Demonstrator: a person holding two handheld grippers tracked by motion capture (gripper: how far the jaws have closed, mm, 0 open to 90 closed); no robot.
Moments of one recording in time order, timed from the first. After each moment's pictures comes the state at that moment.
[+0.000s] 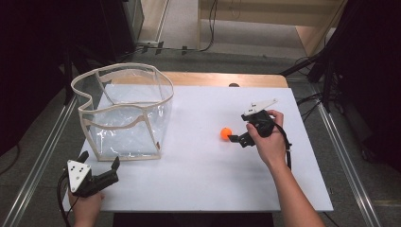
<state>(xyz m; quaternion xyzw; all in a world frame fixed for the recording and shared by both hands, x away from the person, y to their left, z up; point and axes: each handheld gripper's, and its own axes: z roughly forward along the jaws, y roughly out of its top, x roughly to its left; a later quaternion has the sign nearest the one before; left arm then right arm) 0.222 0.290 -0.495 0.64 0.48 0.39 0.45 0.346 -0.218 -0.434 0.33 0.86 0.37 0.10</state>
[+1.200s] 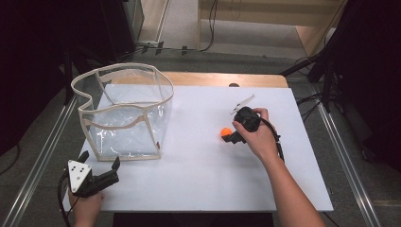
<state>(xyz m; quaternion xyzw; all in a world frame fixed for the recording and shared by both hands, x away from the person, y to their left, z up) 0.222 0.289 -0.495 0.64 0.48 0.40 0.45 0.380 -0.193 -0.457 0.34 0.90 0.27 0.05</state>
